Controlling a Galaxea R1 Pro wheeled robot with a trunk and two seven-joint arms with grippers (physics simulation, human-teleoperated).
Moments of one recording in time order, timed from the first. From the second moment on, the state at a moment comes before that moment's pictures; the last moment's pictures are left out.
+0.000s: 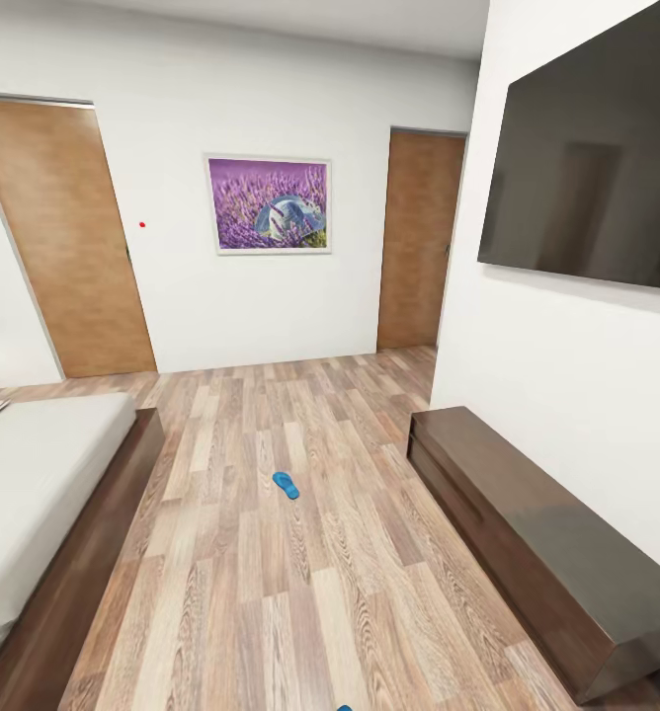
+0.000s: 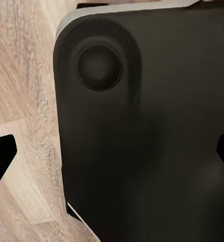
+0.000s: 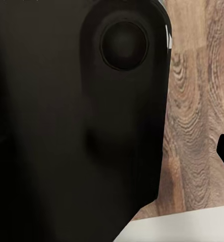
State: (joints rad) left arm 0.00 -0.01 0.00 -0.05 0.00 0.01 0.00; right arm -0.01 0.00 0.00 0.00 0.00 0.00 0.00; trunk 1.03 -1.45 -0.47
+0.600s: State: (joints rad) left arm 0.00 0.00 0.00 -0.13 0.00 0.01 0.01; right arm -0.01 0.00 -0.01 -0.05 -0.01 0.00 -0.01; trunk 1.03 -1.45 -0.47
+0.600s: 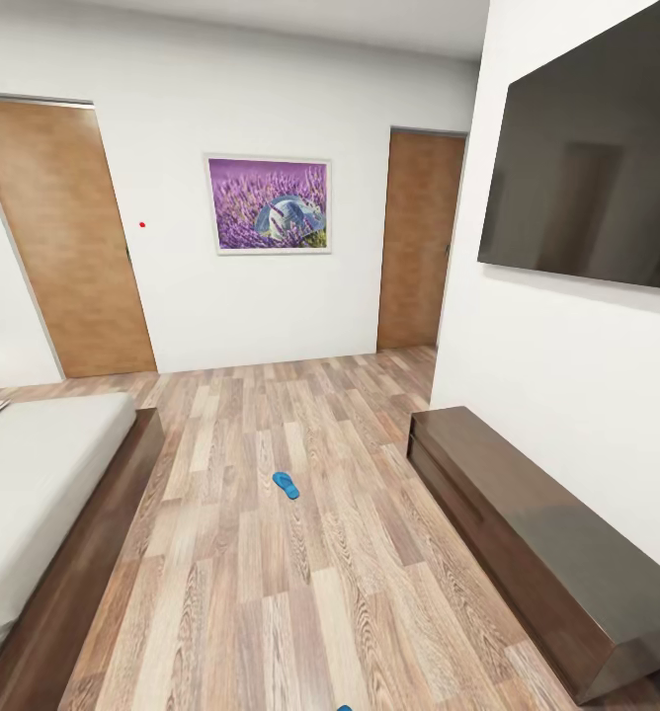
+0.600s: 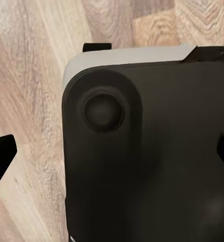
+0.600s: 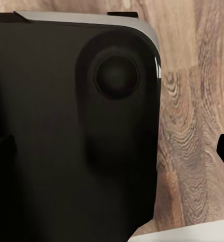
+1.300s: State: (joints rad) left arm -0.12 -0.01 0.00 -0.55 0.12 0.01 0.01; right arm -0.17 0.00 -0.01 -0.62 -0.01 0.41 -0.01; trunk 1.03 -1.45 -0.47
